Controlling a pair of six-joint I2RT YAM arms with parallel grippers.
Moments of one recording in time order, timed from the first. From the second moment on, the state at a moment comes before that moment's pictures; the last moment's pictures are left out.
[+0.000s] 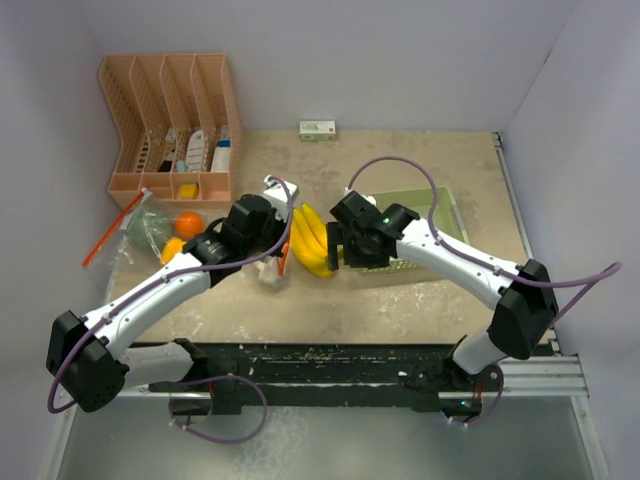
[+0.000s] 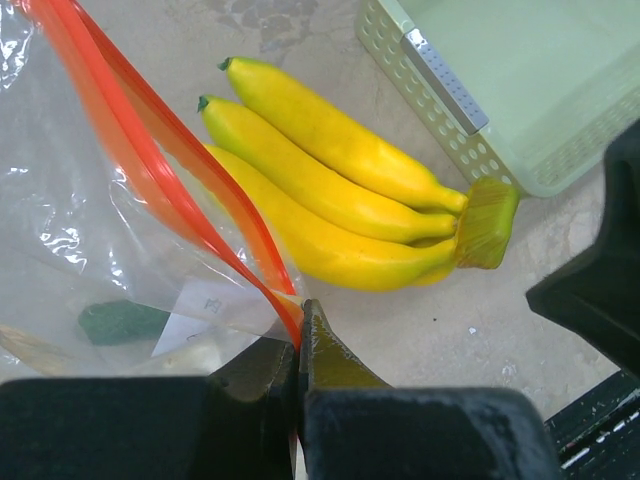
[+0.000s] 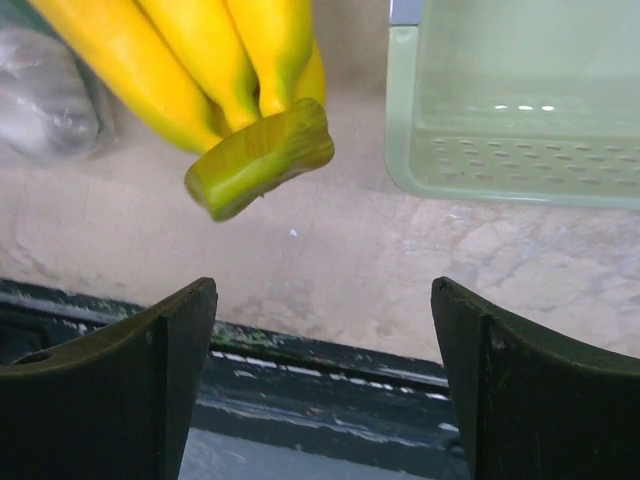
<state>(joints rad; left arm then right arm) -0.68 1.19 0.95 -0.36 -0.09 -0.17 0.82 1.54 1.34 -0.96 0.17 0.66</state>
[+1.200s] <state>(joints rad) -0.68 1.18 0.91 -0.35 -0.03 -0.21 0.93 1.69 1.25 -0.69 0.51 1.17</state>
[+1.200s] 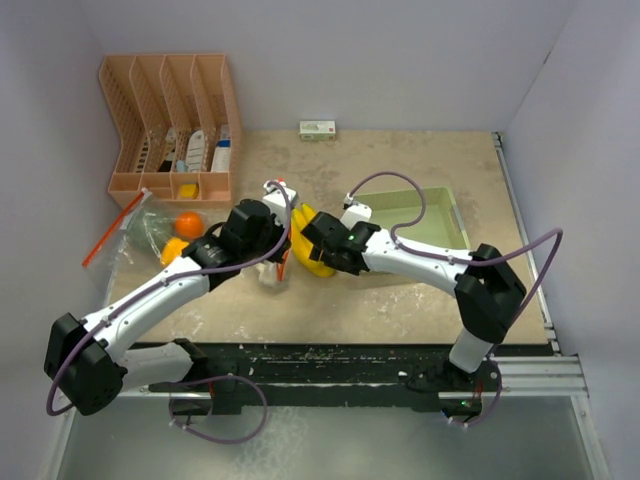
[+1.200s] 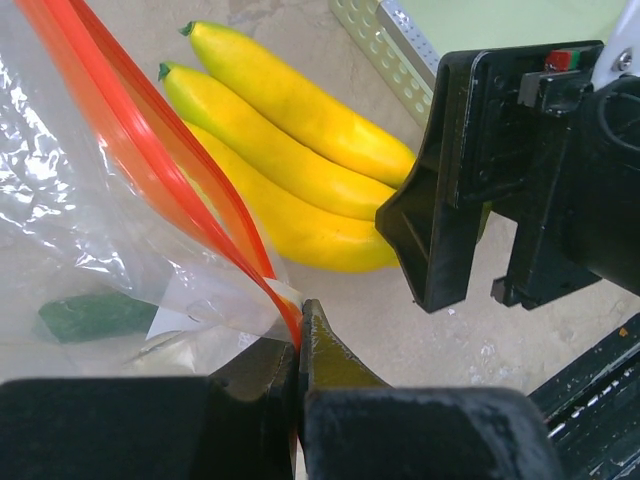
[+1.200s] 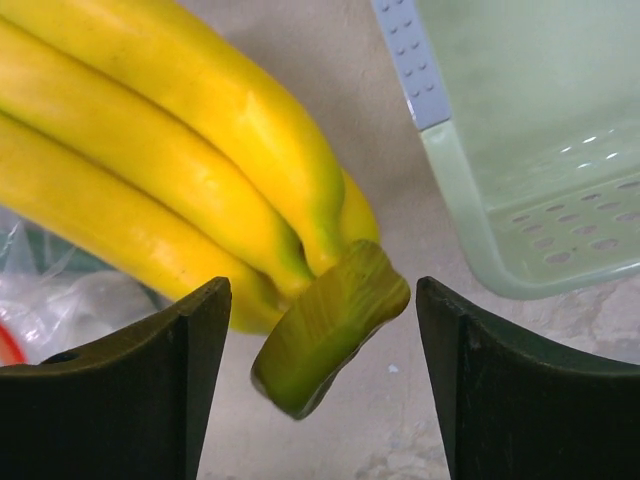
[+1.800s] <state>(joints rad) -0.68 1.16 0.90 -0.37 -0.04 -0.21 0.94 1.71 1.33 -0.85 0.75 1.15</state>
